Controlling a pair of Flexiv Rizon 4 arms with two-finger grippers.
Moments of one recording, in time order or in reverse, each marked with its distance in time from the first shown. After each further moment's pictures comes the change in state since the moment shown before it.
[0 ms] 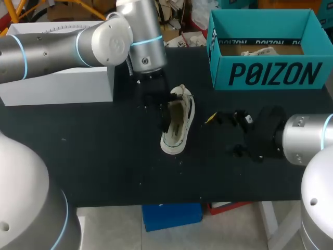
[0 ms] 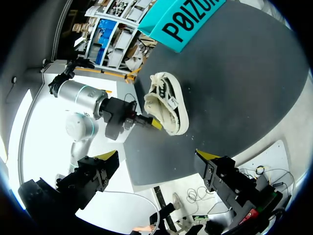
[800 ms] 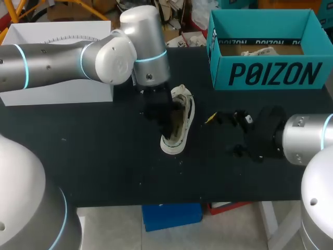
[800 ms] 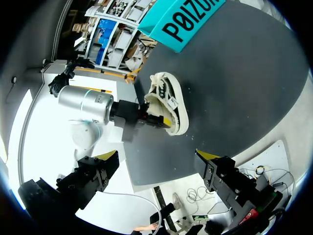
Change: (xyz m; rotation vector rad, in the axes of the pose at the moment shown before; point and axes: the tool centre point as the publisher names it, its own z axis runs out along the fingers) left arm 0.010 0.023 0.033 -0.149 0.065 0.041; right arm 0.000 0.000 0.000 0.000 0.000 0.000
